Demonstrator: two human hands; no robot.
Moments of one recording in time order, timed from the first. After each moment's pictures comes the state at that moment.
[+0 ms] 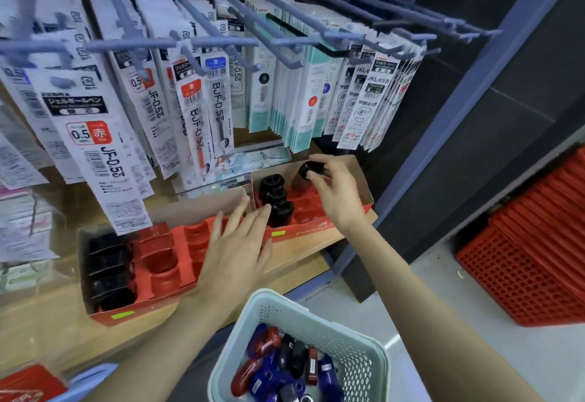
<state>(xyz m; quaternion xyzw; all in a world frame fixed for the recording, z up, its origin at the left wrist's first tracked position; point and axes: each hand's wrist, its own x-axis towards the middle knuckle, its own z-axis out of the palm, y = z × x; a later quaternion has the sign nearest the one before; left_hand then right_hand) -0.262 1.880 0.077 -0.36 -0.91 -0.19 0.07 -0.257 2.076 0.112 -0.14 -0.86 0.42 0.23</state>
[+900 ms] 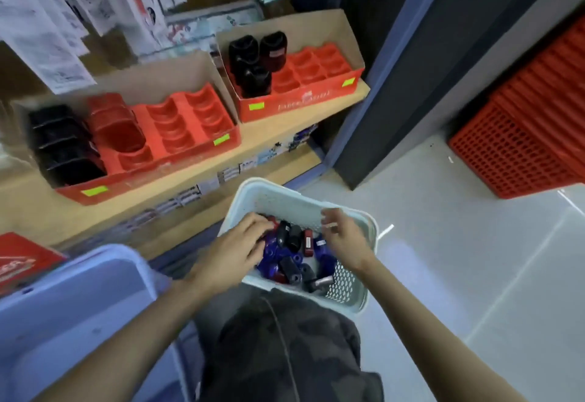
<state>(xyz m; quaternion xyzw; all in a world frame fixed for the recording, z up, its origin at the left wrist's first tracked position) -0.161 1.825 -0.036 -0.45 -0.83 -0.25 -0.22 -0.049 2.016 -0.039 -0.34 -0.82 0.46 -0.04</state>
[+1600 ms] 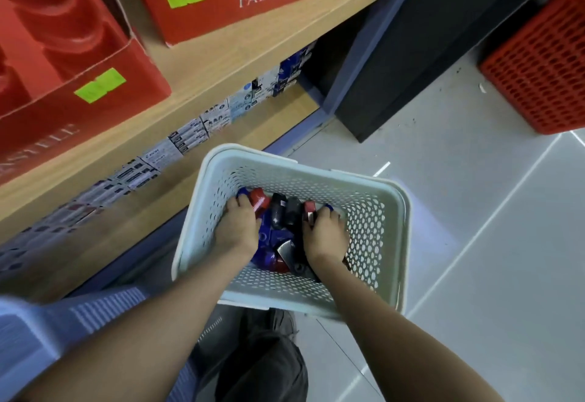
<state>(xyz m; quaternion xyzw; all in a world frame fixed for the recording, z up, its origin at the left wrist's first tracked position) -0.183 1.897 -0.207 -0.23 -0.92 -0.07 -0.31 -0.073 1.998 -0.217 -0.52 -0.81 0.22 -0.16</state>
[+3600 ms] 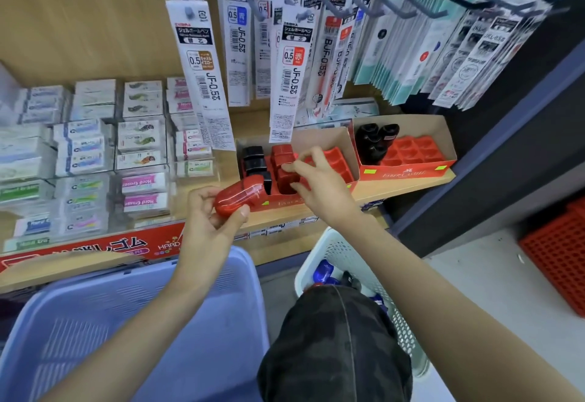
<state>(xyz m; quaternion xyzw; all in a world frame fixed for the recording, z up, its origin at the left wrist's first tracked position) -0.186 1.686 0.110 -0.02 -0.70 -0.71 -0.03 -0.220 1.884 0.105 0.08 -0.96 0.24 0.09</state>
